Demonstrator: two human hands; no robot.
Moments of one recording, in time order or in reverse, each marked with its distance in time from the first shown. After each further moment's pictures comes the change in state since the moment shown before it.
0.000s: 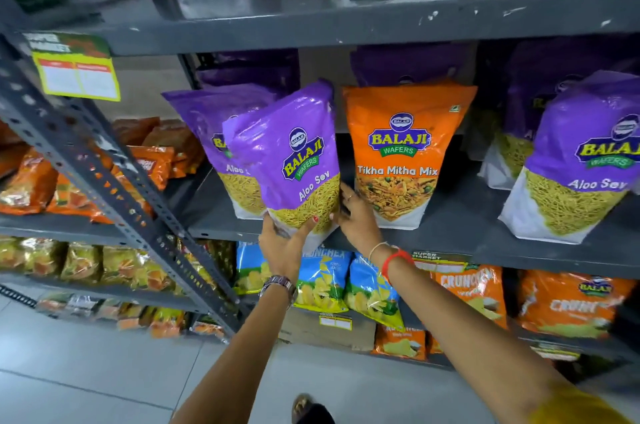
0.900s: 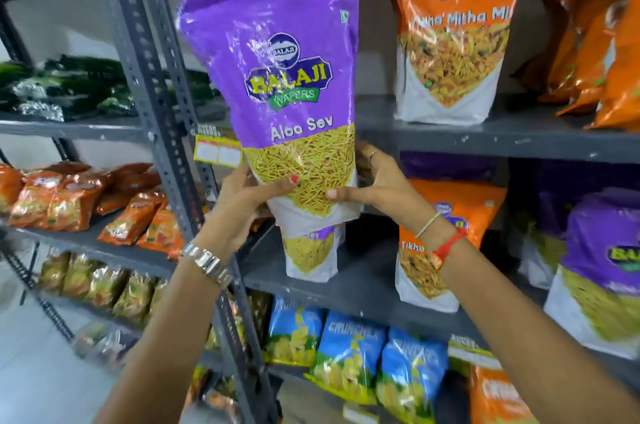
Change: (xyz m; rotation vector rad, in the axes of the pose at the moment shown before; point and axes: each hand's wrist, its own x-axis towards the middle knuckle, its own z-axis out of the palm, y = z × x) left_hand -0.011 0.230 -0.141 -0.210 -0.366 0.306; right_hand -0.021 -0.246 -0.062 0.211 -0.256 -0.440
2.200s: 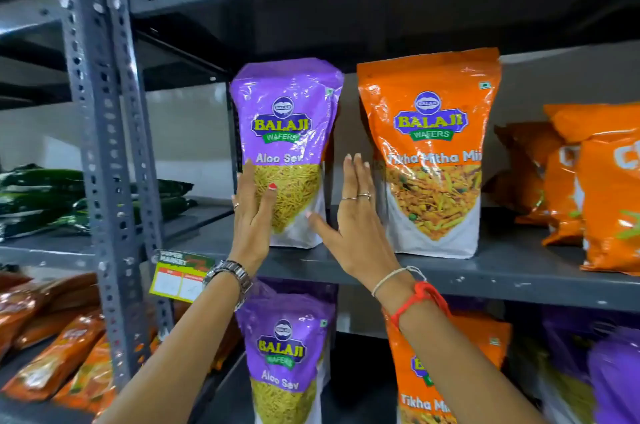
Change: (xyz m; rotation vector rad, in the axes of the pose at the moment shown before) left_hand 0.174 0.026 0.039 0.318 0.230 0.537; right_hand 0.100 -0.040 -0.028 -0.786 0.447 -0.368
